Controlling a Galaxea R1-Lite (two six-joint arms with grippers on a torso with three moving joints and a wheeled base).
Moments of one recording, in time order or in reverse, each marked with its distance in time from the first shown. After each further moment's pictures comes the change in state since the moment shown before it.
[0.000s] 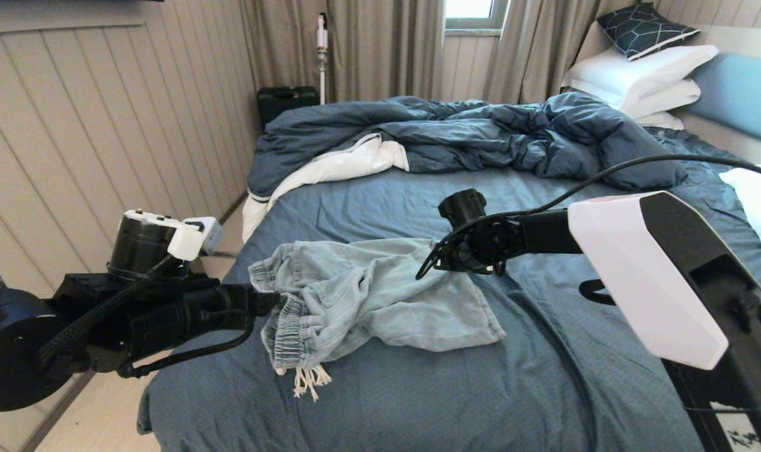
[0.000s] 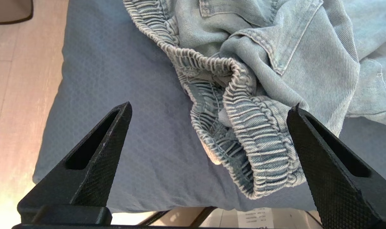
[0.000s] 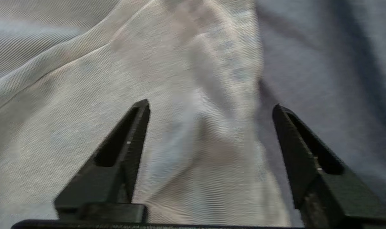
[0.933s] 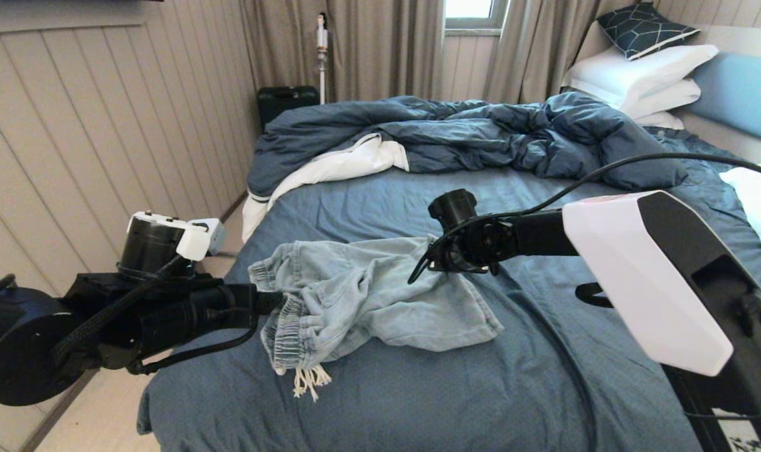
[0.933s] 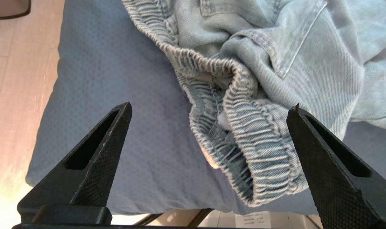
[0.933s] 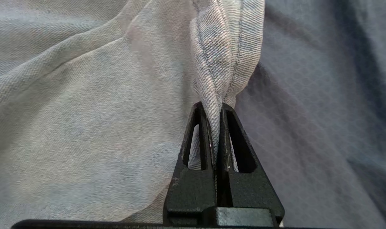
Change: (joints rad) left arm 0.000 0.027 -0.005 -0.016 0.000 -0.017; right arm 0.045 -0.020 0.013 -0.003 -0.069 -0.020
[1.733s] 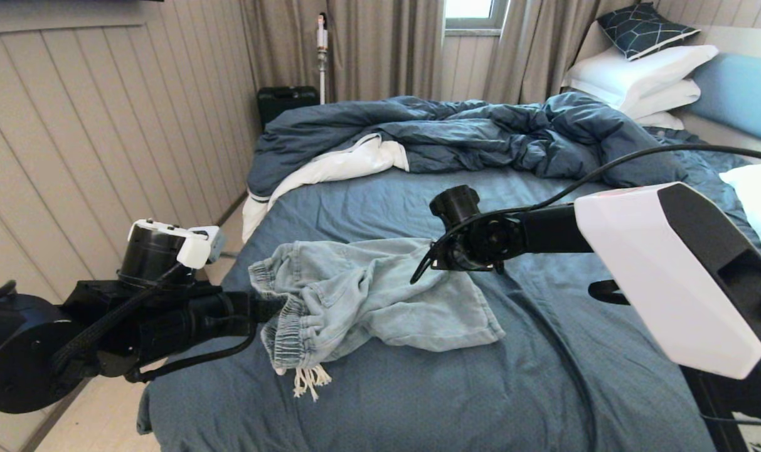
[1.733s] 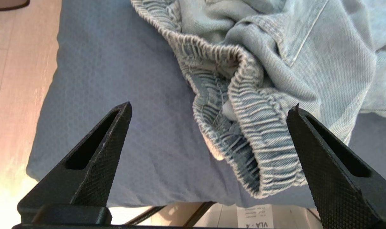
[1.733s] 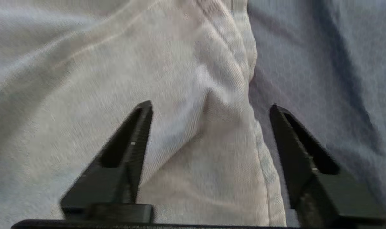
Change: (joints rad) left arm -0.001 -0.001 0.026 0.000 -0.001 -0.005; right arm 0.009 -0.051 0.053 -0.003 -0.038 -0.004
